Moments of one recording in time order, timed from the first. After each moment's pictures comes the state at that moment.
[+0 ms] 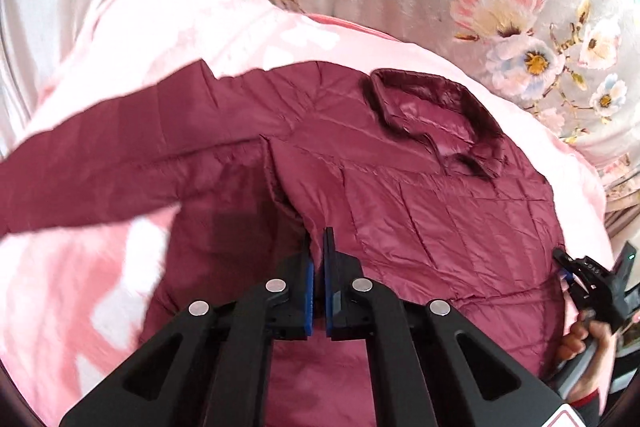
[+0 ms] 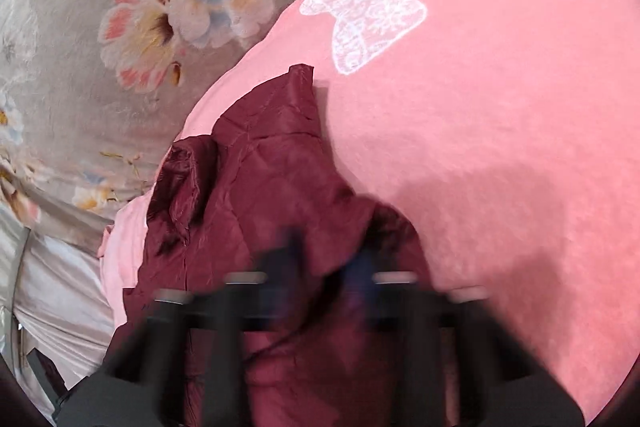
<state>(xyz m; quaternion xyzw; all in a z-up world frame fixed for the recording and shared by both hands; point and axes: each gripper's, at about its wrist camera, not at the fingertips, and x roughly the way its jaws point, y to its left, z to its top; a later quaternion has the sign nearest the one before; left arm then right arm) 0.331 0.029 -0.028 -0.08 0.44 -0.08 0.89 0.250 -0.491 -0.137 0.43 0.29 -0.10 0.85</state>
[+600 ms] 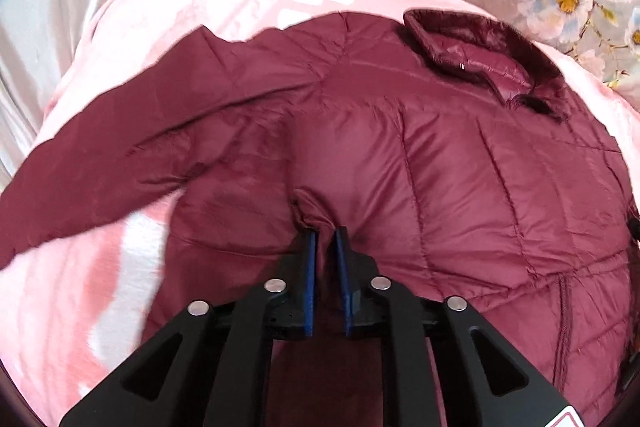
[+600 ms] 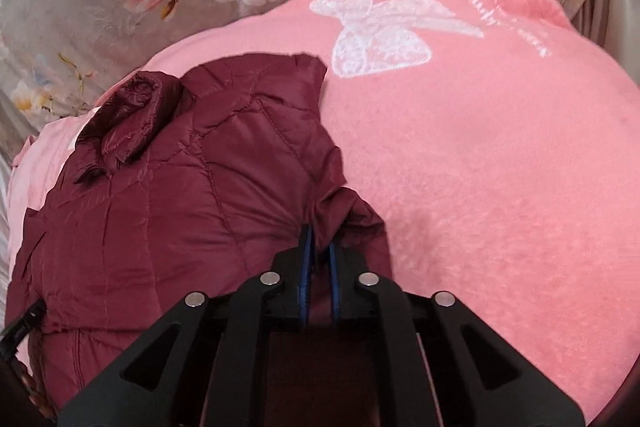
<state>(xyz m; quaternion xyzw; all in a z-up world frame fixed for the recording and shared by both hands) 0.349 0.029 -0.087 0.01 0.46 -0.04 0.89 0.241 -0.447 -0.118 0.20 0.36 -0.20 0.89</state>
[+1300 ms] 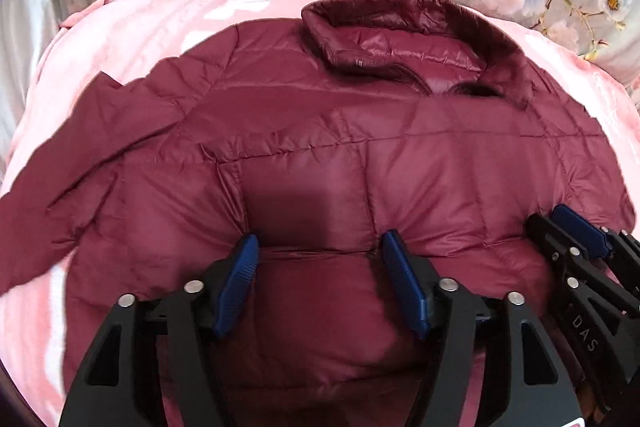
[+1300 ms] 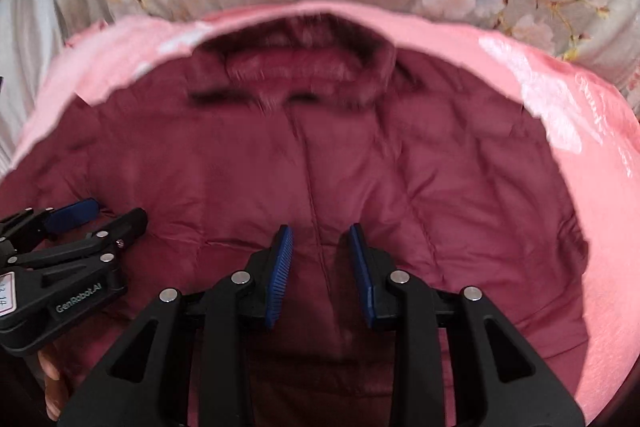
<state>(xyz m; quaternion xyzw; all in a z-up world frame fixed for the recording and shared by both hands) 0.377 -0.069 -0.107 0.05 0.45 -0.09 0.89 0.333 -0.298 -0.143 0.07 0.40 -0.08 0.91</state>
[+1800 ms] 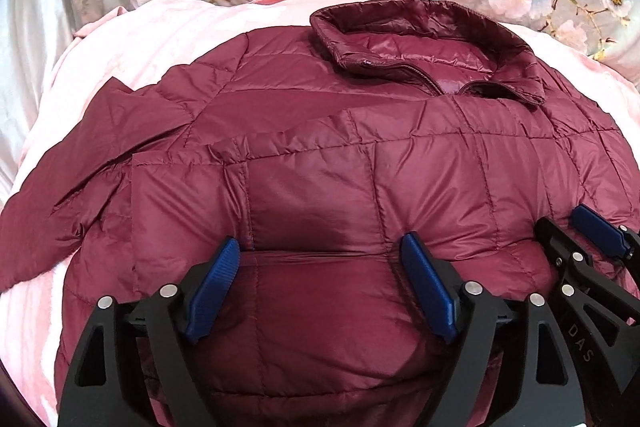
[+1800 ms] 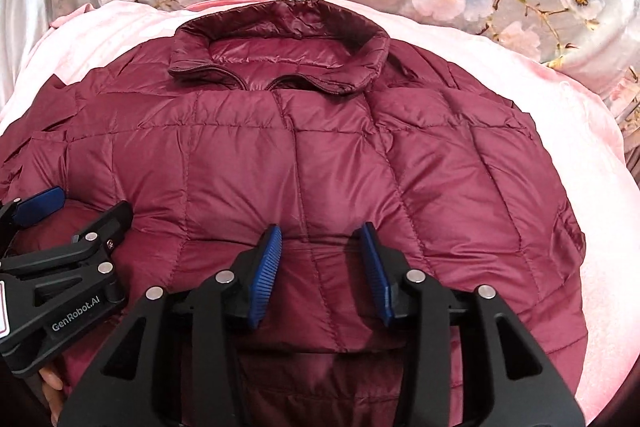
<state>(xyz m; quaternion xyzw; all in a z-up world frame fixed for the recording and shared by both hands) 0.370 -0.070 -0.114 0.06 0.43 -0.06 0.90 0.334 -0.286 -0.144 0.03 0.39 -0.12 0.91</state>
